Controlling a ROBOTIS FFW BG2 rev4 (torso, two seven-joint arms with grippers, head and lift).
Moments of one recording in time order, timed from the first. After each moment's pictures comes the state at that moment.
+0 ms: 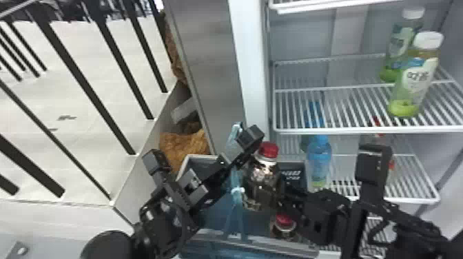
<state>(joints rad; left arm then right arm) 0.21 0.11 0.22 -1.86 1.33 0.90 -0.73 0.19 -0.23 0.37 -2.16 -0.69 0.73 0.21</state>
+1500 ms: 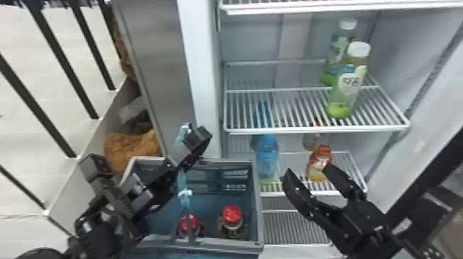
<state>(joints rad) 0.22 0.11 0.23 -1.86 1.33 0.90 -0.73 0.57 -0.23 0.12 -2.22 -0.48 0.18 0.20</state>
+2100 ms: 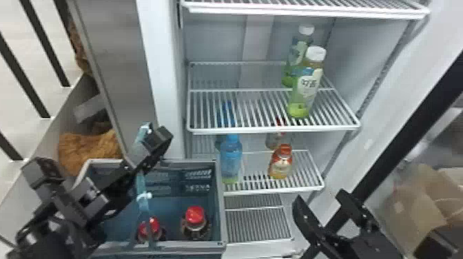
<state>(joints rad) 0.23 0.10 0.23 -1.86 1.33 0.90 -0.73 0.82 -0.17 -0.07 -2.32 -0.34 0.13 0.20</state>
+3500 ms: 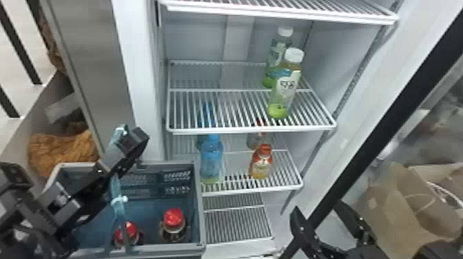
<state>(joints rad) 0.23 0.10 0.24 -1.86 1.33 0.90 -0.73 0.89 -0.13 -0.12 -2.31 -0.31 0.06 0.20</state>
